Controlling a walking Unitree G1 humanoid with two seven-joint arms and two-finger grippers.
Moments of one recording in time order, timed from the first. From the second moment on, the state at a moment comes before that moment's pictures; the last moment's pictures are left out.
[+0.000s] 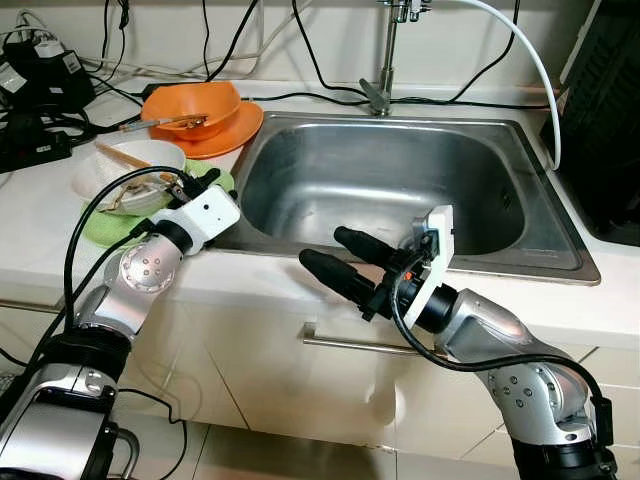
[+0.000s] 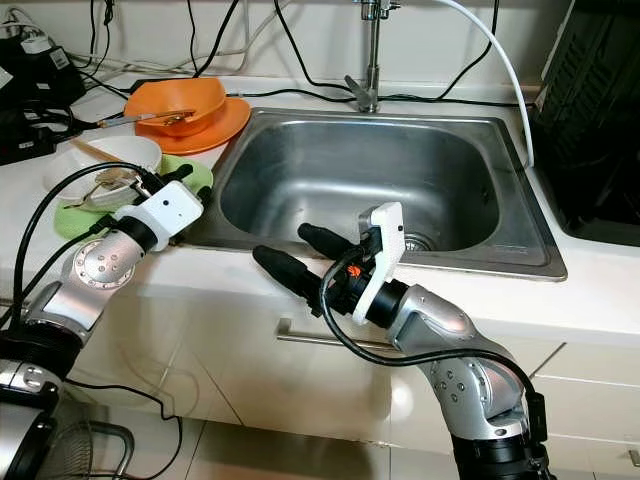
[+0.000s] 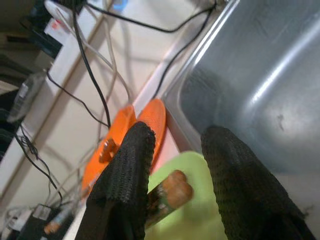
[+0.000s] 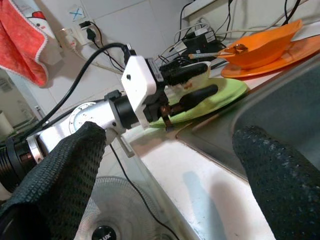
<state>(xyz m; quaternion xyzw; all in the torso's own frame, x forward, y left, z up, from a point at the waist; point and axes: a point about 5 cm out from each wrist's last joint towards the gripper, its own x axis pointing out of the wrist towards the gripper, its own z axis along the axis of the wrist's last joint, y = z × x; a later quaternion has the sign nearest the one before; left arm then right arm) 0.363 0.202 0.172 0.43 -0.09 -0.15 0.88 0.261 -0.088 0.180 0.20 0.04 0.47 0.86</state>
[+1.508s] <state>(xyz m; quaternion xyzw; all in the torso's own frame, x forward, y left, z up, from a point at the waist) 0.356 0.201 0.232 0.51 -0.25 -0.09 0.82 0.260 -0.087 0.179 0.20 0.04 0.48 0.86</state>
